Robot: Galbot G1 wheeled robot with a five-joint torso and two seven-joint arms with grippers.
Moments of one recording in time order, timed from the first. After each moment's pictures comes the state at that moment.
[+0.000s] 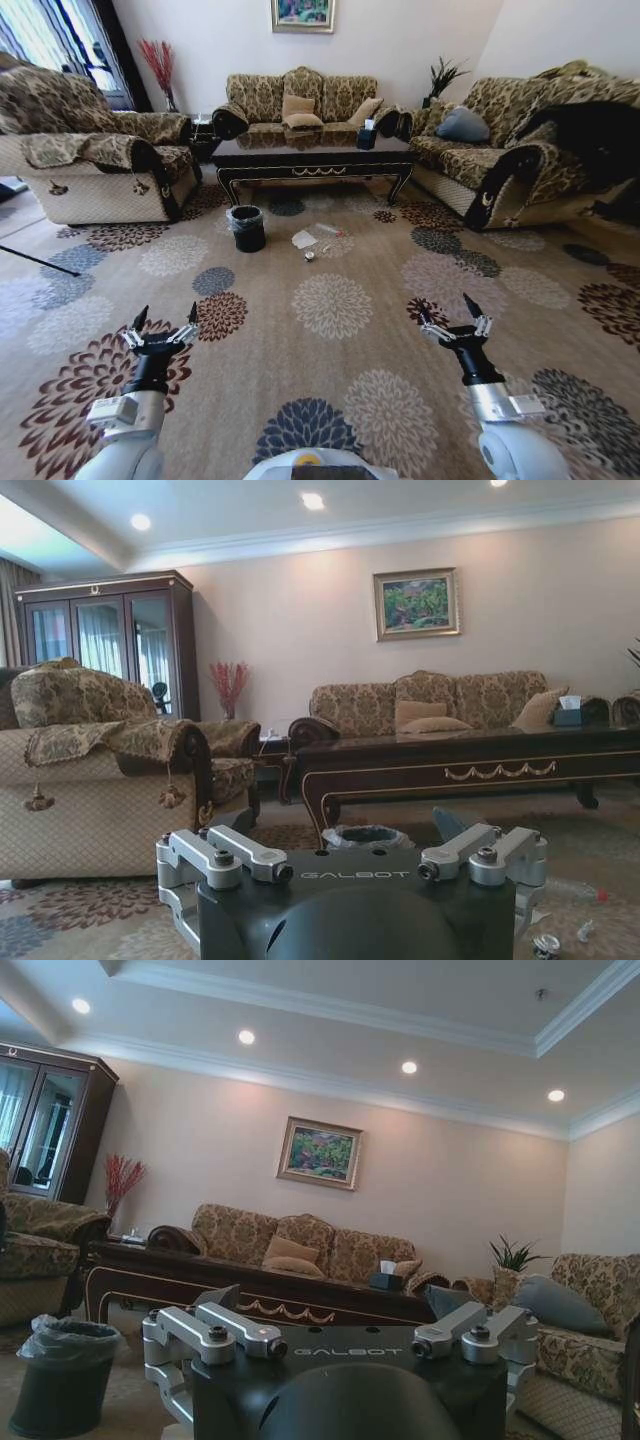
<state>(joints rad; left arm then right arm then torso) 1.81 -1.43 -0.80 -2.40 -0.21 0.00 -0.07 -1.77 1.22 0.82 2.19 0.30 0.32 -0.06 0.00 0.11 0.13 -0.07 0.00</state>
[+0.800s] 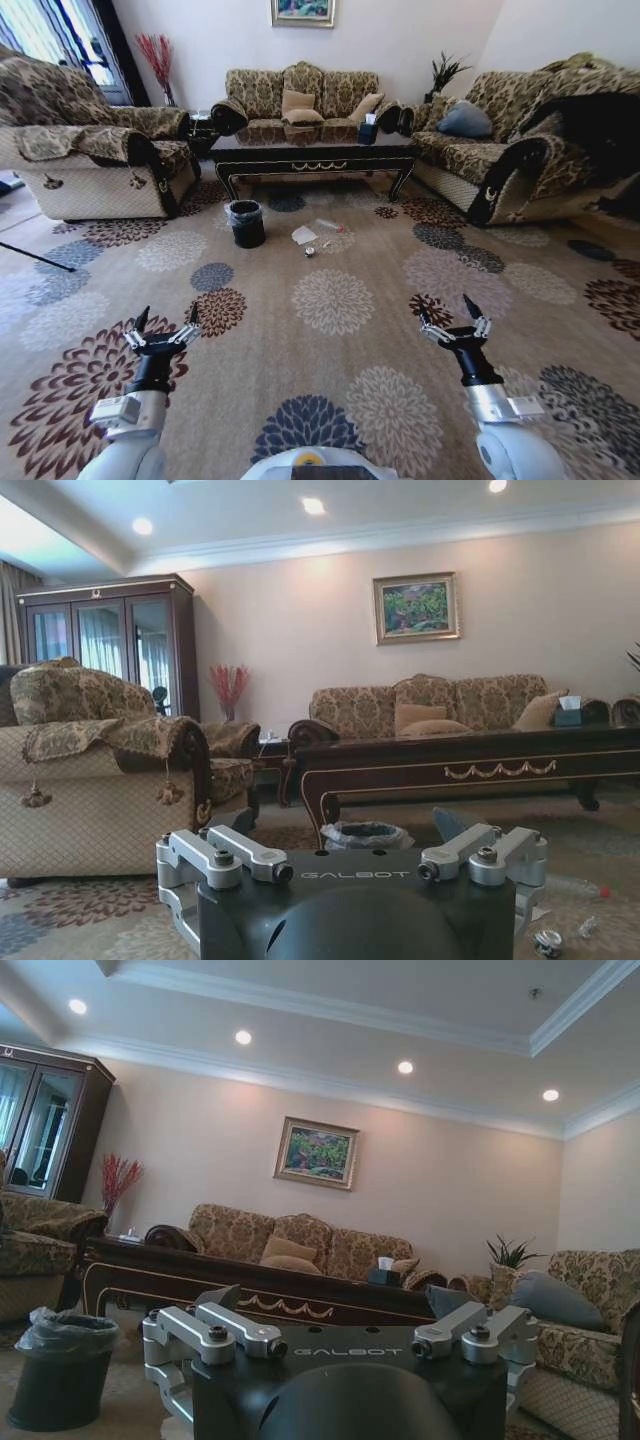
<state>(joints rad) 1.80 -1.44 -0.79 -2.38 -0.20 -0.04 -0.07 -1.76 1.24 0.81 2.18 0.29 0.34 -0.07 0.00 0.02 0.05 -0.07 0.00</state>
